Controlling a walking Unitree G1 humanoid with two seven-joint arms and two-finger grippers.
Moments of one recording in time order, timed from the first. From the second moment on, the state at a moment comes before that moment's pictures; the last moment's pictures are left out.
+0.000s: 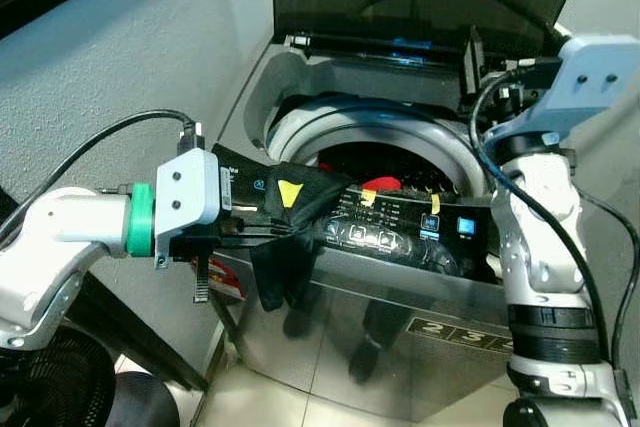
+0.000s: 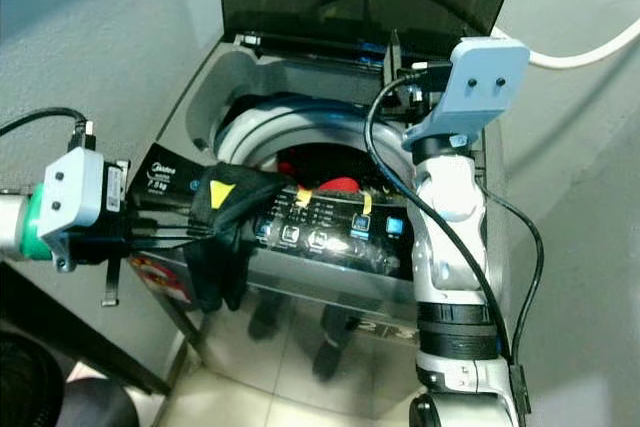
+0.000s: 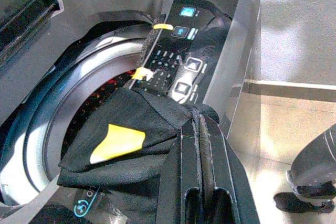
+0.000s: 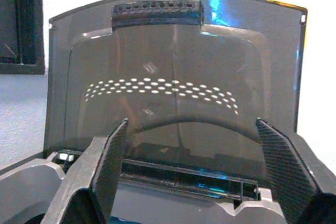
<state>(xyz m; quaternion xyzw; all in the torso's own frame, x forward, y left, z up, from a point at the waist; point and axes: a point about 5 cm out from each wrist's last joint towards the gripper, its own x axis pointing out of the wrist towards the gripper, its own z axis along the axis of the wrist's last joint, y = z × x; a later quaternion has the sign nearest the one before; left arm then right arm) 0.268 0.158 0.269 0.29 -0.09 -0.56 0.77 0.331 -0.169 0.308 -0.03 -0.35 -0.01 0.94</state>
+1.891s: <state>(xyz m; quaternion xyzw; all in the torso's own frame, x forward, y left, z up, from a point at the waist) 0.301 0.173 0.277 0.32 -0.09 -0.43 0.84 0.332 -0.167 0.305 -0.03 -0.35 -0.01 0.94</state>
